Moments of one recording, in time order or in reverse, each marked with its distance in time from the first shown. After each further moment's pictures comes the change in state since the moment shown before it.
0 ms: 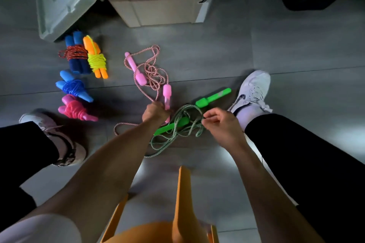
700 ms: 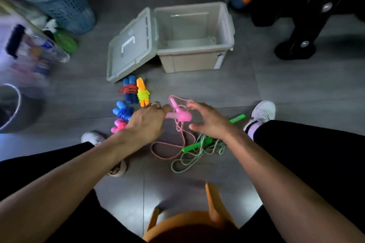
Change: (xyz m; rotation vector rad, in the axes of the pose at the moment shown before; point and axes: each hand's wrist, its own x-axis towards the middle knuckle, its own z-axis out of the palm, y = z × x) left_hand -0.212 -0.034 -0.211 0.559 0.283 0.614; right_hand -0.067 -0.137 0.022 -0.285 -0.221 -0.530
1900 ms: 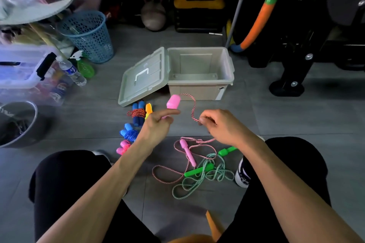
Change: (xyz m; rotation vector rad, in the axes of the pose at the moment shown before) left_hand -0.013 0.006 -0.028 -1.163 0.320 -0.271; right_hand -0.035 -0.071 -0.058 -0.157 0.205 -0.134
